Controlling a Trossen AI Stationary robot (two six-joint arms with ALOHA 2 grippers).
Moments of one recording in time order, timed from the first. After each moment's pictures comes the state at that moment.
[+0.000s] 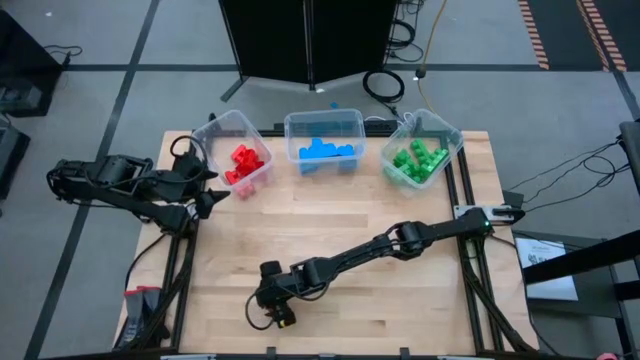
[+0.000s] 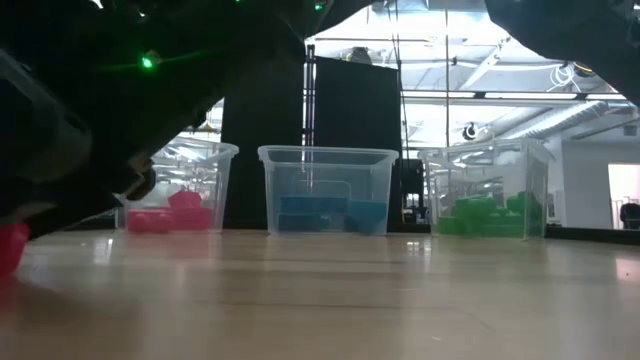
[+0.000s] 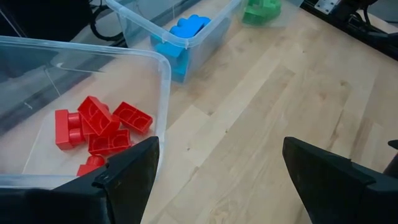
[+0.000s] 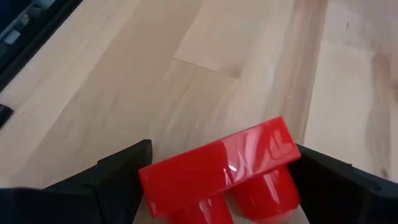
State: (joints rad) left arm -0.21 0.71 1.07 -1.20 -0.50 -0.73; right arm 0.31 2.70 2.32 -0.38 -0.03 0.00
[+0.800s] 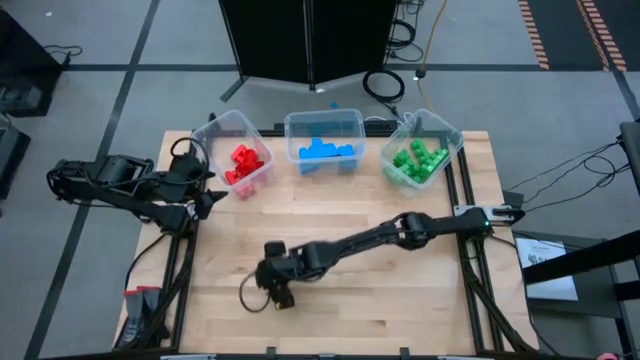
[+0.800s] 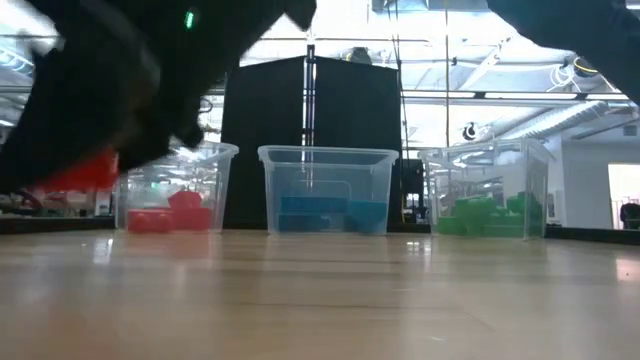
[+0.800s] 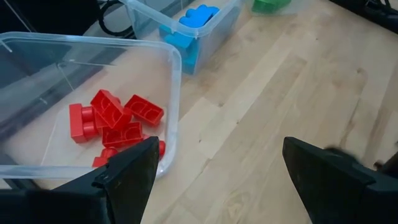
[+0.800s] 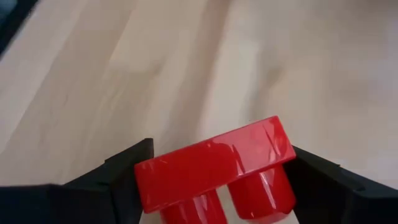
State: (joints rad) left arm -0.21 0.71 1.07 -1.25 -0.51 -0.72; right arm 0.26 2.61 2.35 -0.60 0.03 0.04
